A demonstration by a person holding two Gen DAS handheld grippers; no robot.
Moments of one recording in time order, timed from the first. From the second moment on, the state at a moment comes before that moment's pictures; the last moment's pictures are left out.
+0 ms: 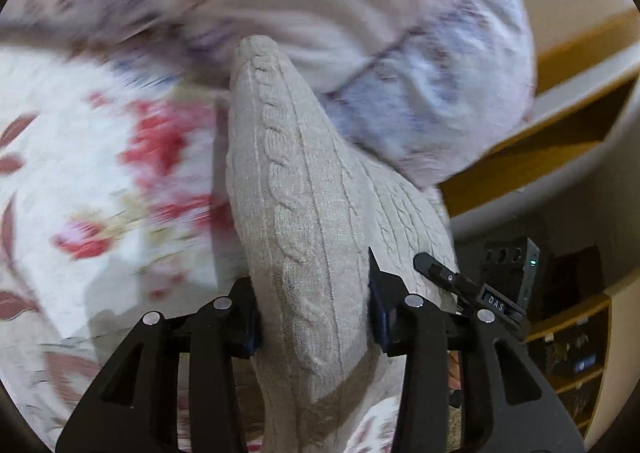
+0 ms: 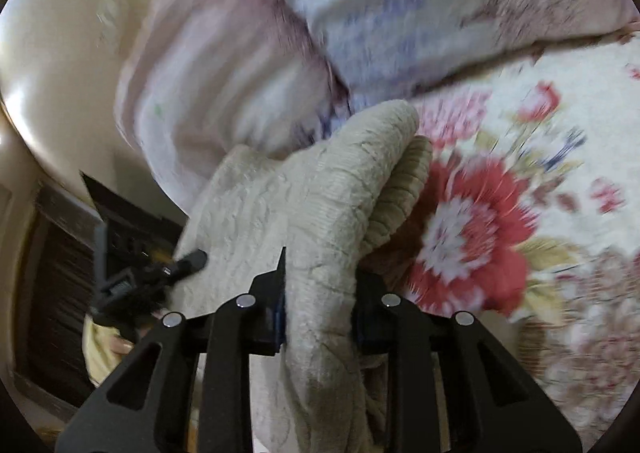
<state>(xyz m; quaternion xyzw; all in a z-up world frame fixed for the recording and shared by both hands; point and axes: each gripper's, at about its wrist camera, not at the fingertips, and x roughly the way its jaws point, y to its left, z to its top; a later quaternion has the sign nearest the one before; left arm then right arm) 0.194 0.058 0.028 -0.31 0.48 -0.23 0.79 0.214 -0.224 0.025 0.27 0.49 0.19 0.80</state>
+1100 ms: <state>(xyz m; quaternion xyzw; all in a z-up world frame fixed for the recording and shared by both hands) 0.168 0.058 0.044 -0.20 0.47 -0.17 0.84 0.197 -0.214 0.076 0.11 0.43 0.09 0.89</state>
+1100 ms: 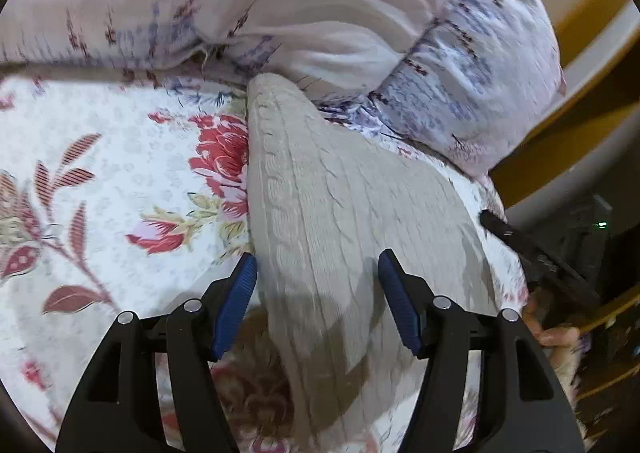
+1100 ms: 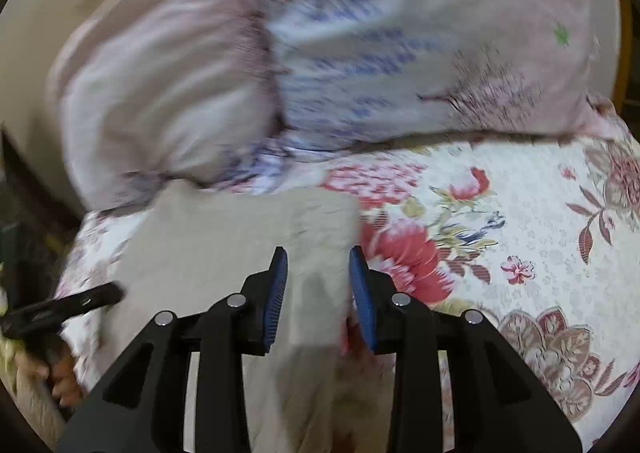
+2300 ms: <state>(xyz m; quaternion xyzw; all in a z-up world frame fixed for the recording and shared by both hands) 0.061 0.042 0.050 -0.04 0.43 -0.05 0.90 0.078 -0.184 0.071 0.04 0.42 0.02 0.91</state>
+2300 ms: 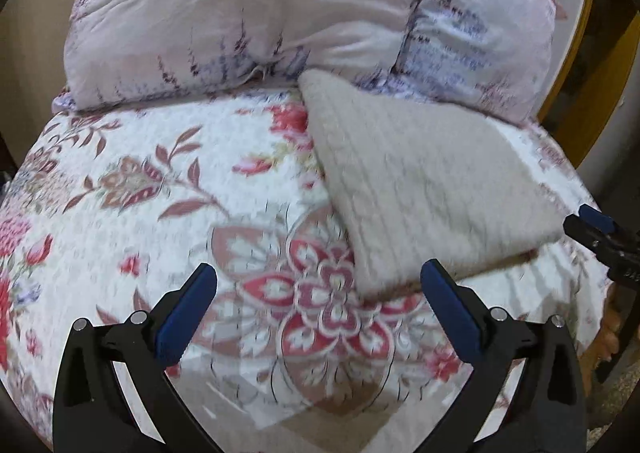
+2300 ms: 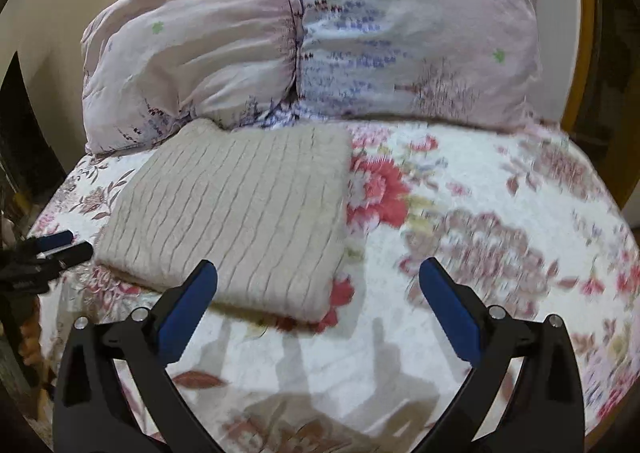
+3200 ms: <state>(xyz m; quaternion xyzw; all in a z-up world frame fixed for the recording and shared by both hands) 0.059 0.009 0.017 0.02 0.52 -0.01 0.85 0.070 -0.152 0.017 -0.01 0.50 -0.02 0.86</state>
